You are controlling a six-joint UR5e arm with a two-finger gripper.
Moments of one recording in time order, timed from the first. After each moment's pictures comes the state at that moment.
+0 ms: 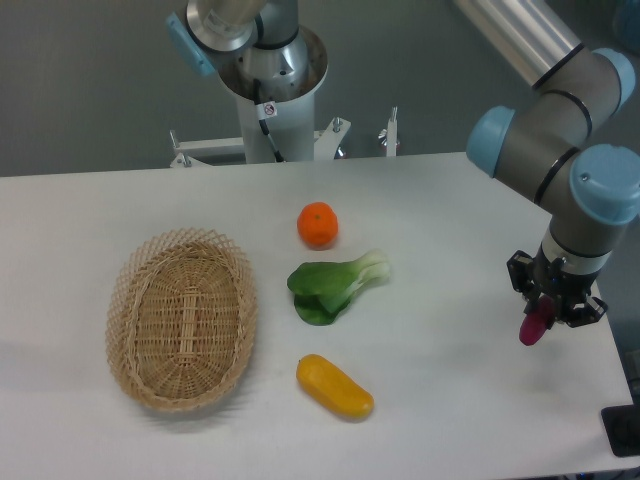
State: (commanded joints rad) arm 2.73 -2.17 -1.27 -1.14 1.56 1.51
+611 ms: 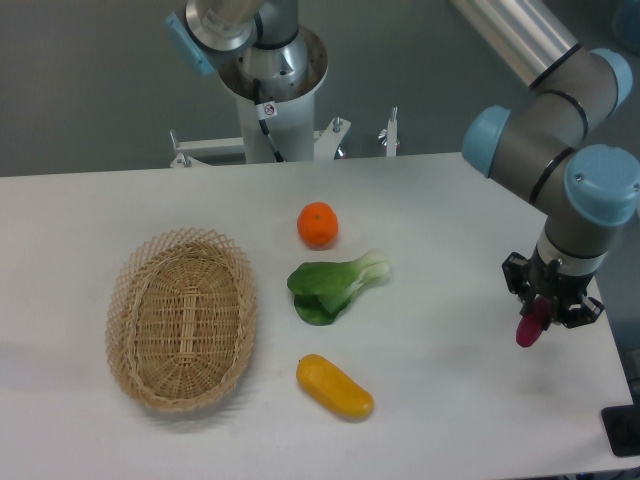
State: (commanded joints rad) arm 2.69 -2.17 -1.27 -1.14 1.56 1.40
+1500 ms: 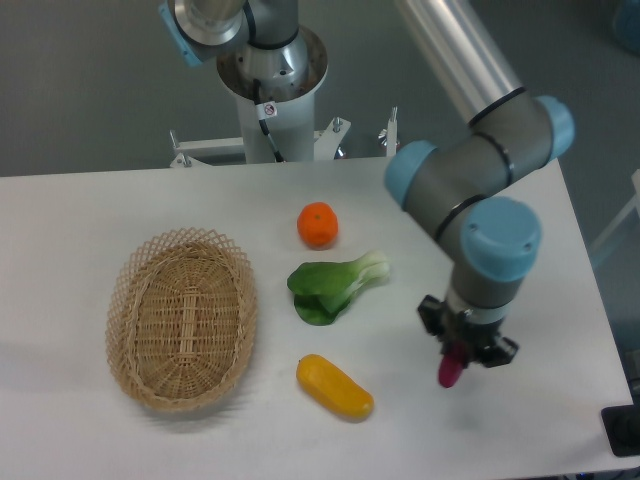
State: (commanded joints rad) arm 2.49 -2.17 -1.34 -1.12 1.57 1.15
